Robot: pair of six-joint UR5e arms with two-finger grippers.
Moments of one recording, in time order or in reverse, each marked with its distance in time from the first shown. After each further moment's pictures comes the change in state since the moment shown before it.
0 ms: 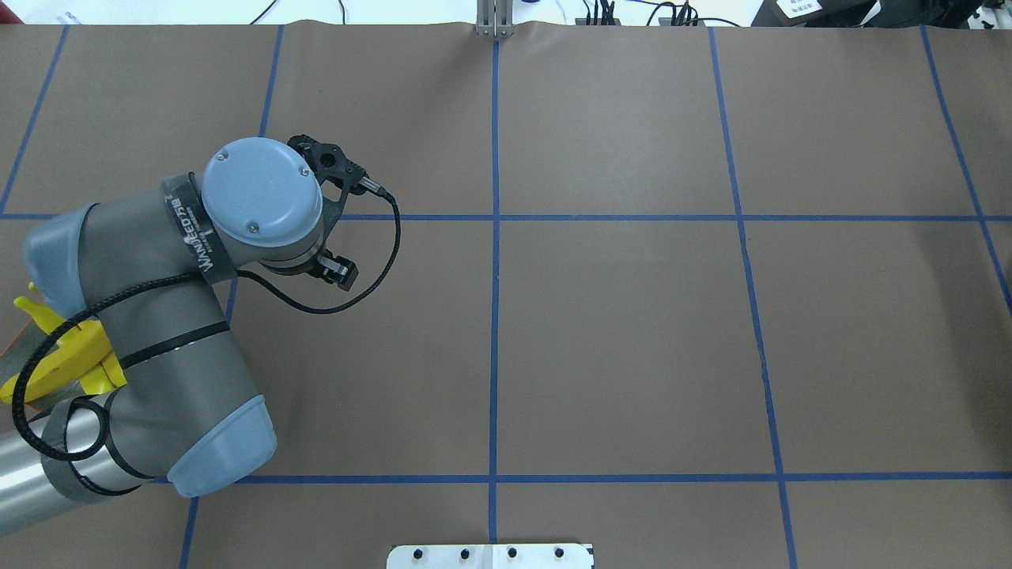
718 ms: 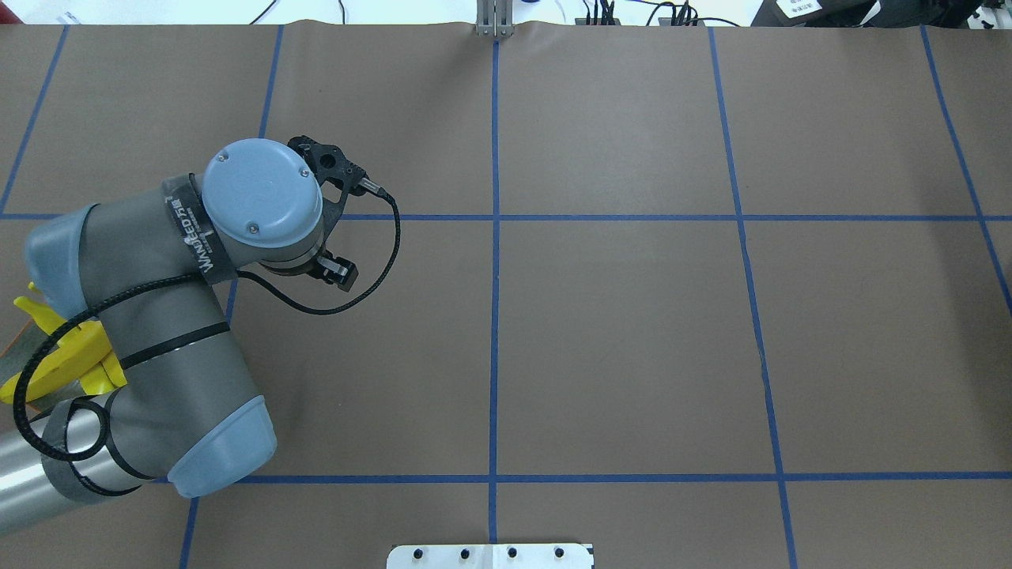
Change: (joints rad) left arm 0.002 0.002 0.001 -0.003 -0.001 0.000; right arm 0.208 -0.008 0.174 -0.183 0.011 -0.144
